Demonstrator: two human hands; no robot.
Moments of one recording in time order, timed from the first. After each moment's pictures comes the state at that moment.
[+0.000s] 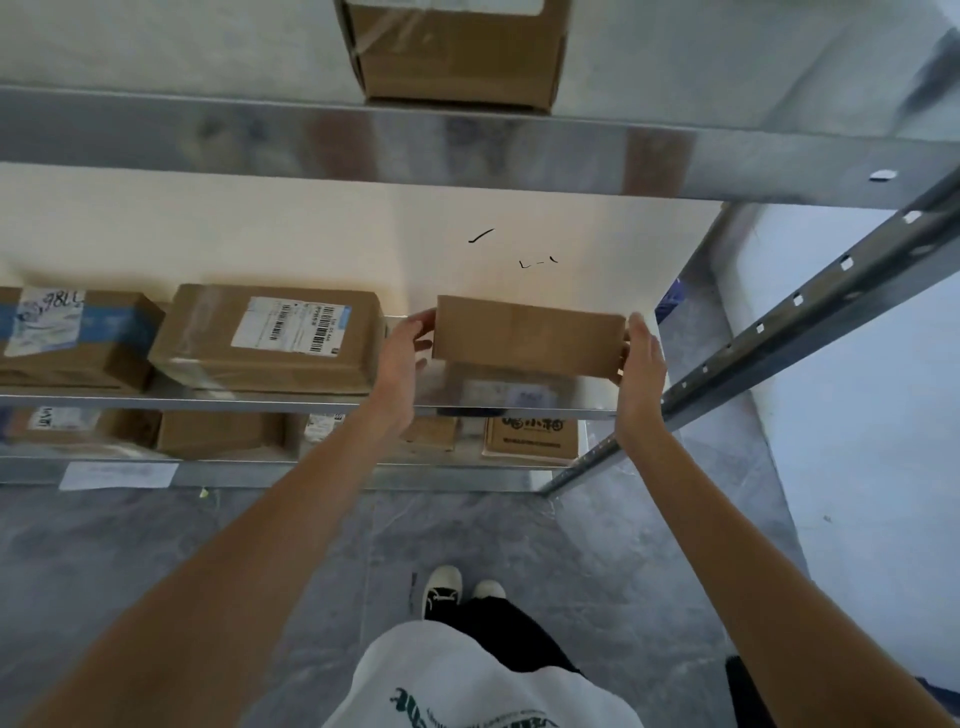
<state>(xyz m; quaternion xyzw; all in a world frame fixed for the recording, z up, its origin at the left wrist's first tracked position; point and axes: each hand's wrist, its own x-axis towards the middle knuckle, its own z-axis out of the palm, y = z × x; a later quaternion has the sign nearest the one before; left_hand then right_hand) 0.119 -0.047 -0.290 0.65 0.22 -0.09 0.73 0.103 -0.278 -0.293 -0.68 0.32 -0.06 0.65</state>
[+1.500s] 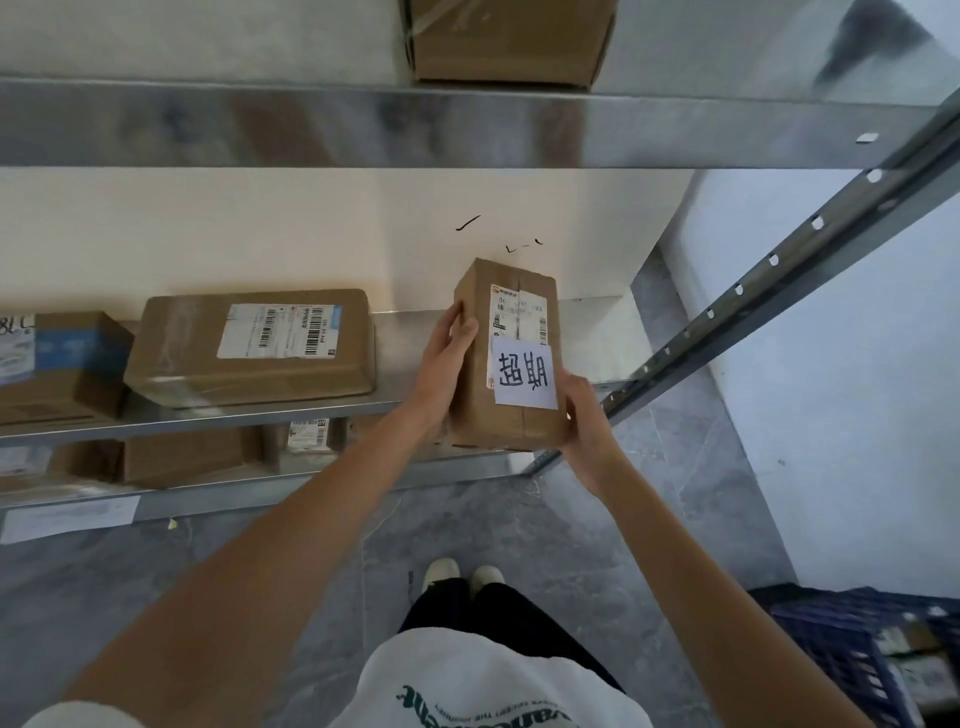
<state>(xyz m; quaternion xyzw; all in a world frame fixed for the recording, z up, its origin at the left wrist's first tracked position) 0.113 -0.059 -0.309 0.63 0.07 -0.21 0.75 0.032 -0.222 -0.320 -0.60 0.29 0.10 0.74</state>
